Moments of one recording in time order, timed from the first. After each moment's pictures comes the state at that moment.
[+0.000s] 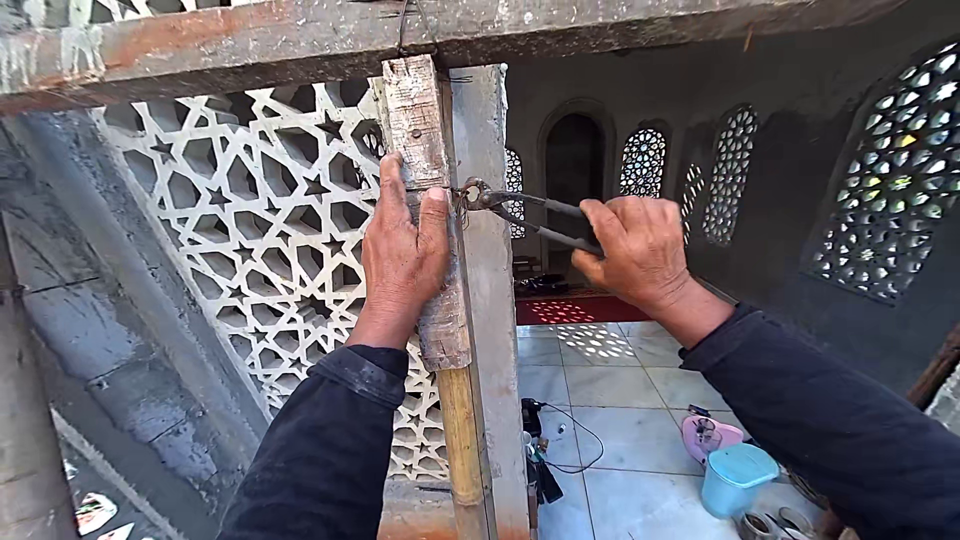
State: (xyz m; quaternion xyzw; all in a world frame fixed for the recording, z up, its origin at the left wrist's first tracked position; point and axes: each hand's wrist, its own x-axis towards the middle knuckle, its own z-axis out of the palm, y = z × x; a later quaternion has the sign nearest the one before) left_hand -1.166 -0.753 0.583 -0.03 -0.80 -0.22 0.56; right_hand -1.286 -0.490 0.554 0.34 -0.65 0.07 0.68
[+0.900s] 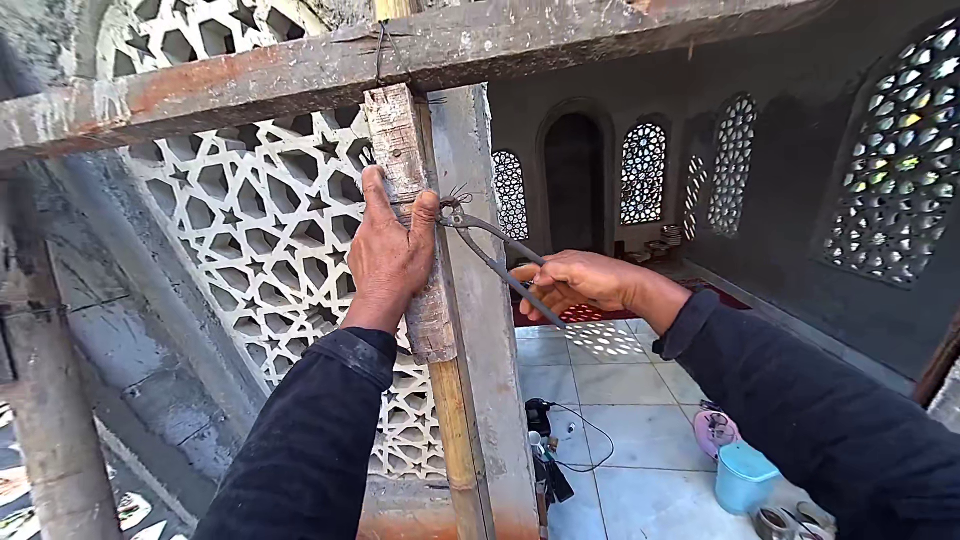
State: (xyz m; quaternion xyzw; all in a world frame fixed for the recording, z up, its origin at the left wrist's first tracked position) left_hand -1.160 -0.736 0.602 0.09 -0.83 -0.19 0.52; right_hand -1.262 -0.493 0.569 0.43 -0.74 0.47 -0.21
